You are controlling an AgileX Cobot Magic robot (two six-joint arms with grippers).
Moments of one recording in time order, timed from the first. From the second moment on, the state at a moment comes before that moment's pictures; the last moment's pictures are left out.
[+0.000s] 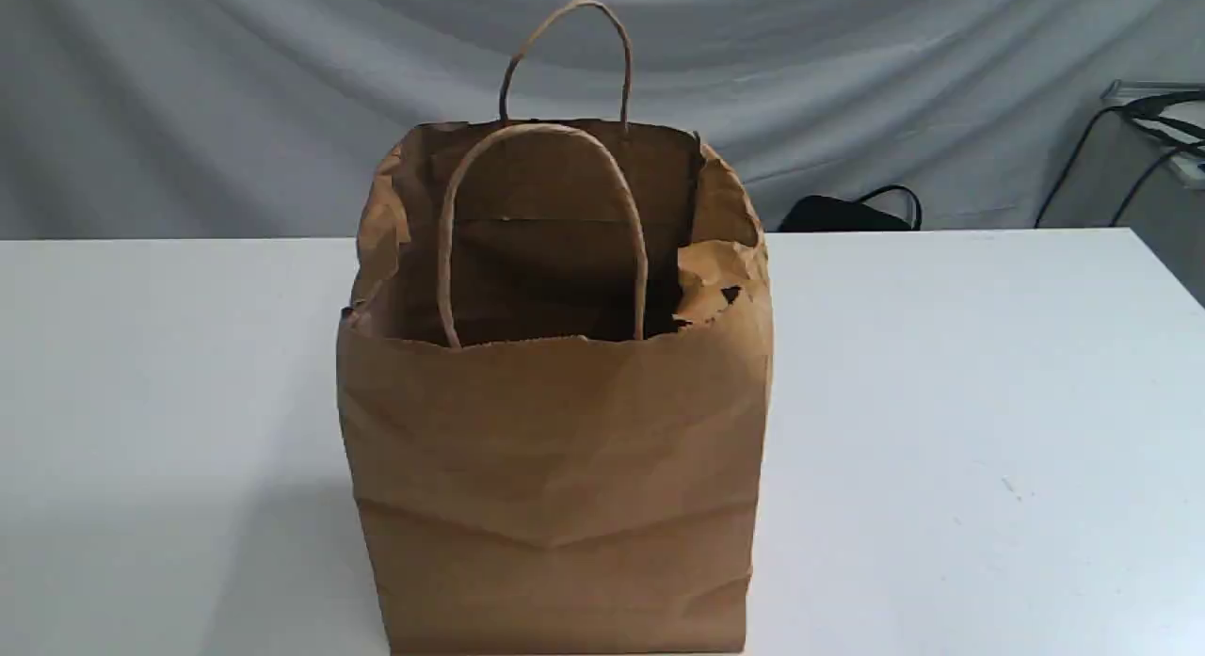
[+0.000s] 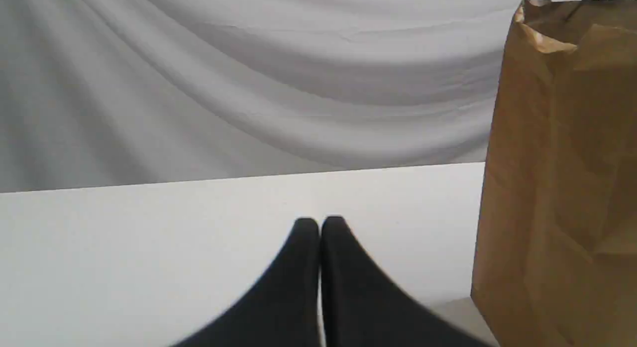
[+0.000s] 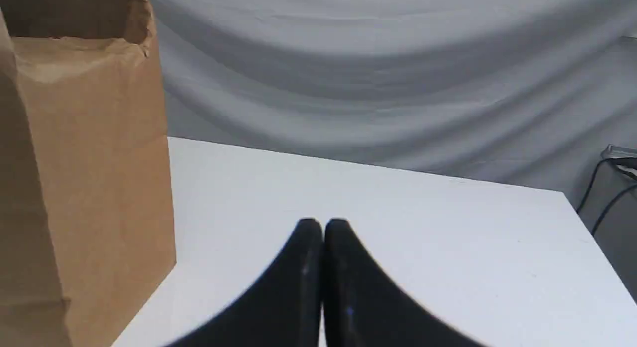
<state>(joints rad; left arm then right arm) -0.01 0.00 0.00 -0.54 0.15 0.53 0.16 0.00 0.00 -0.06 0.15 -0.02</state>
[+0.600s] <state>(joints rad) -0.01 0.00 0.00 -0.01 0.11 -0.04 0.16 0.00 0.00 -0.06 0.15 -0.02</state>
